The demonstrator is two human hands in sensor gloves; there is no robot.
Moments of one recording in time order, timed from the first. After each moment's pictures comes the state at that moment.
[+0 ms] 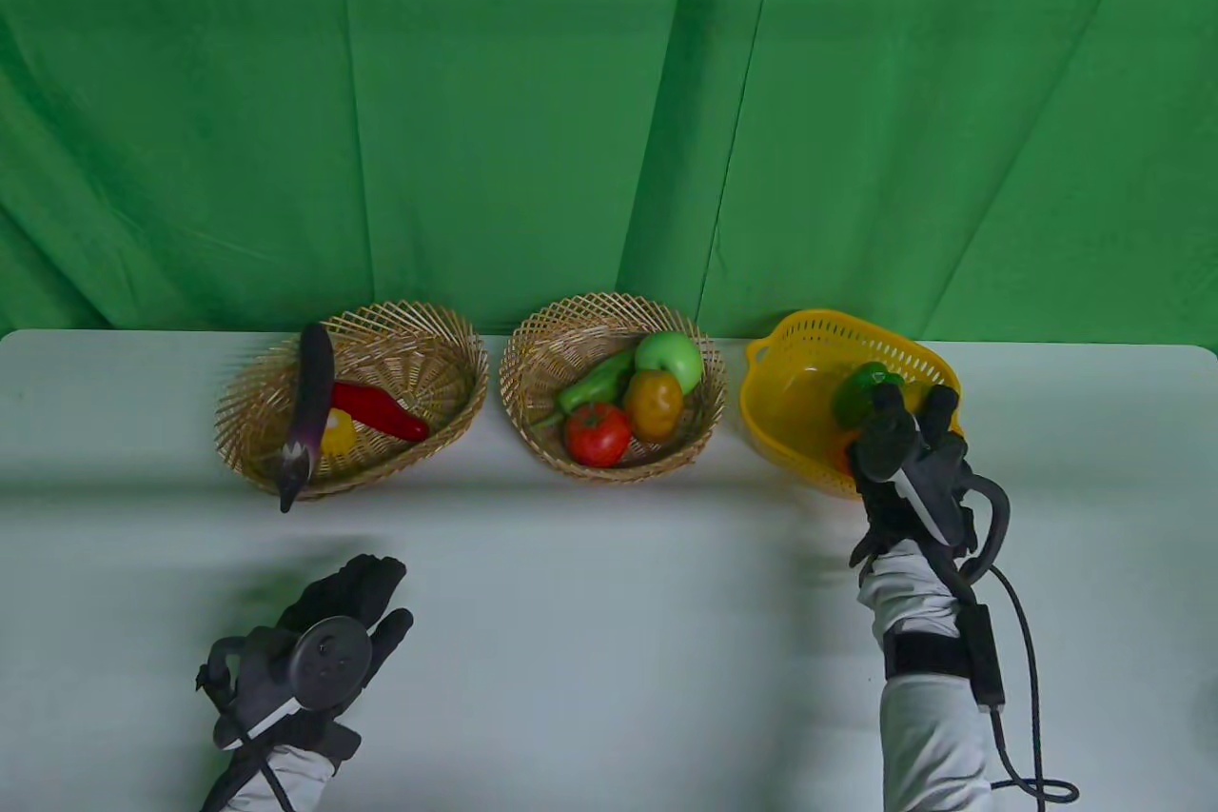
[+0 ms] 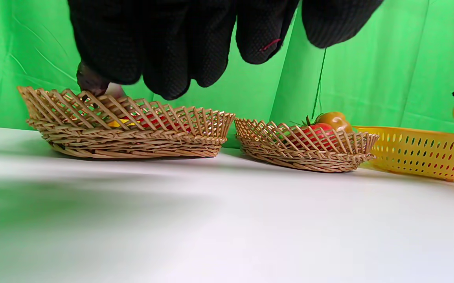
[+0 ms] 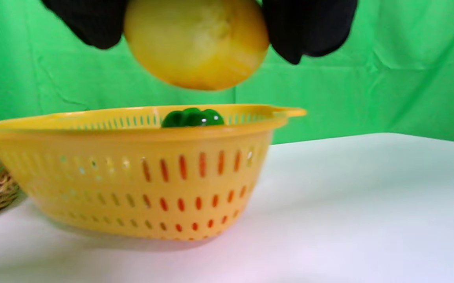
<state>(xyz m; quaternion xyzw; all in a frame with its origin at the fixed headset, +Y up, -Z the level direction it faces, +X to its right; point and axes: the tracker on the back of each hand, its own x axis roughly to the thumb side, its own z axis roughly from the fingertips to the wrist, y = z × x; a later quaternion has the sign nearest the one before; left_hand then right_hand) -0.259 -0.735 -0.267 0.04 -0.09 0.07 0.99 0.252 -0.676 -0.439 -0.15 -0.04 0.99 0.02</state>
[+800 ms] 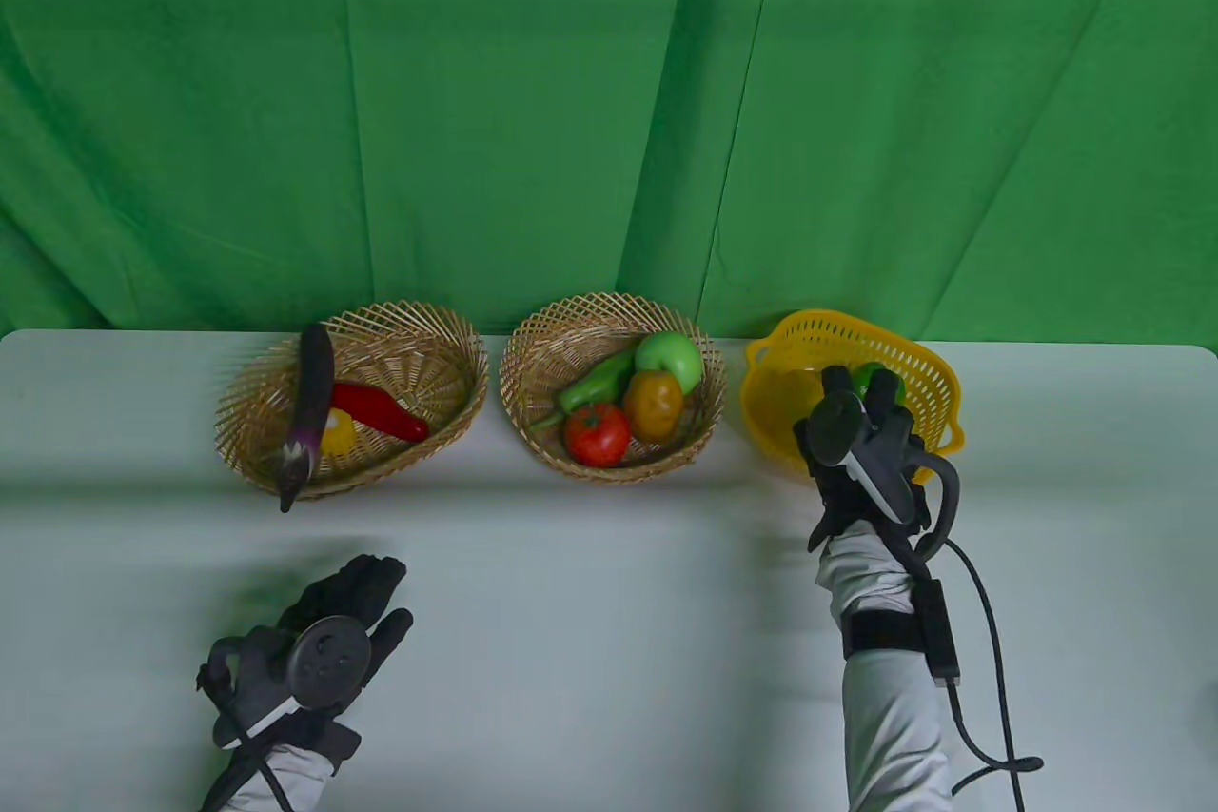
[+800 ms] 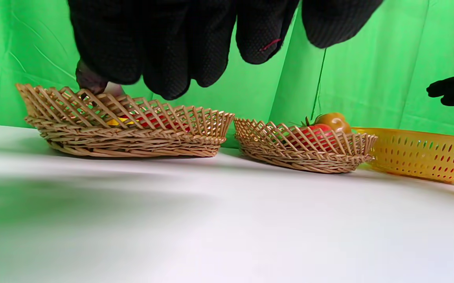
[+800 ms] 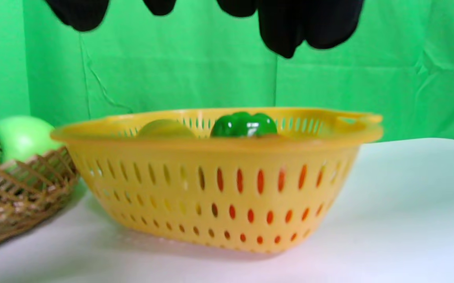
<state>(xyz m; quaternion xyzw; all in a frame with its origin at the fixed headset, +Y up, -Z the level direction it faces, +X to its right) -0.259 -0.730 -0.266 0.04 -0.09 0.08 0.99 0.223 -0.668 -0.443 -0.12 -0.05 0.99 0.04</state>
